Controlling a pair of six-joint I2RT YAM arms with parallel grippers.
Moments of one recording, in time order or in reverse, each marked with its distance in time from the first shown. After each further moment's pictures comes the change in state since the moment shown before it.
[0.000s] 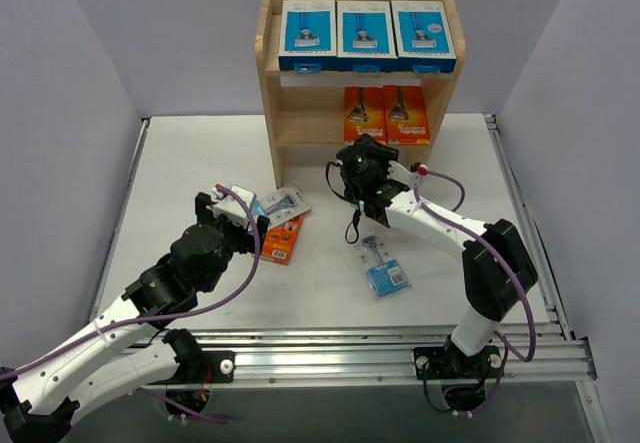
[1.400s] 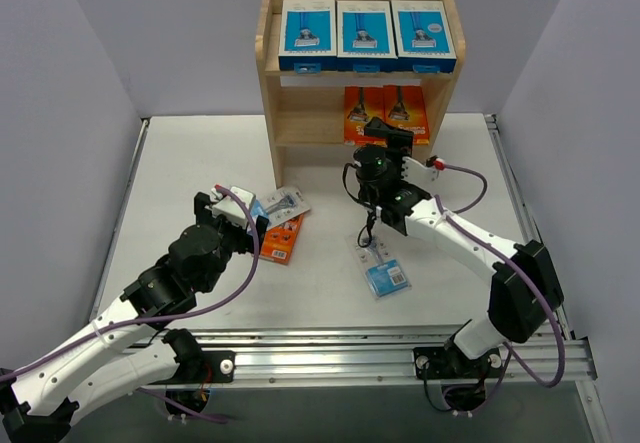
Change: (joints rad) left arm 0.000 -0.009 0.000 0.000 0.000 0.015; right arm -0.006 -0.152 -0.059 0.027 -0.019 -0.173
